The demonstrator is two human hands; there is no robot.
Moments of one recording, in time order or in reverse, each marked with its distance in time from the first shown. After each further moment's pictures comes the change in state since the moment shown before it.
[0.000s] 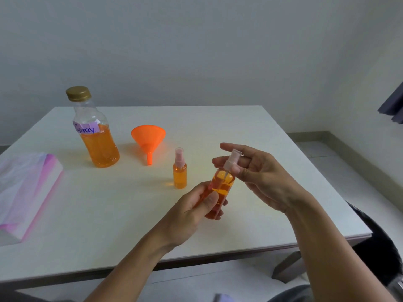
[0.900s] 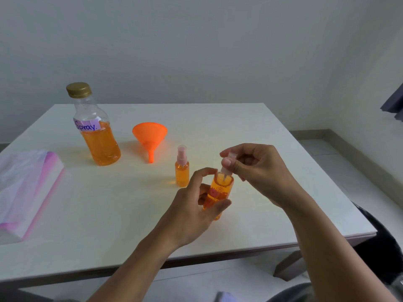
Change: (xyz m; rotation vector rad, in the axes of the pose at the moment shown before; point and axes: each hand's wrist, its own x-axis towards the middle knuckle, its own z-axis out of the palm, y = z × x) left_hand 0.002 0.000 0.002 0.375 0.220 0.082; right_hand 0.003 -0.007 0.021 -0.439 0.258 -0.096
